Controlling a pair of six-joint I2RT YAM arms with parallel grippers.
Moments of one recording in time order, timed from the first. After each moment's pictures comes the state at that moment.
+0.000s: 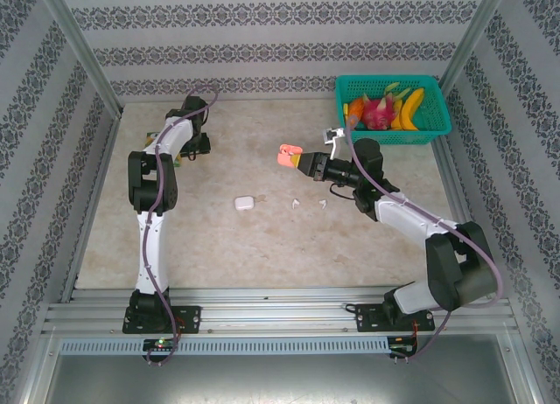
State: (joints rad) left arm -0.04 2.45 2.11 -0.93 -0.19 -0.31; right arm 0.34 1.43 0.80 0.46 -0.75 0.73
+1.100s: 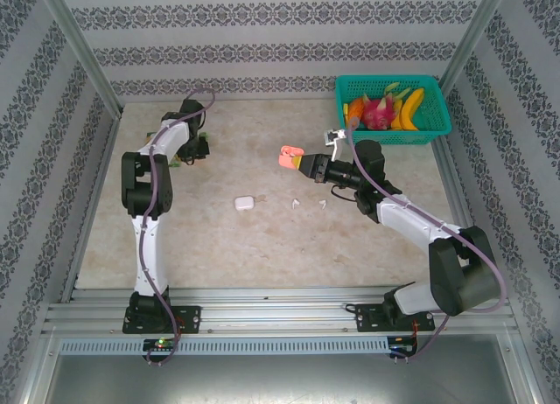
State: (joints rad) left arm -0.04 2.31 1.92 -0.90 -0.10 -0.32; right arm 0.35 1.41 0.79 0.42 -0.74 0.71
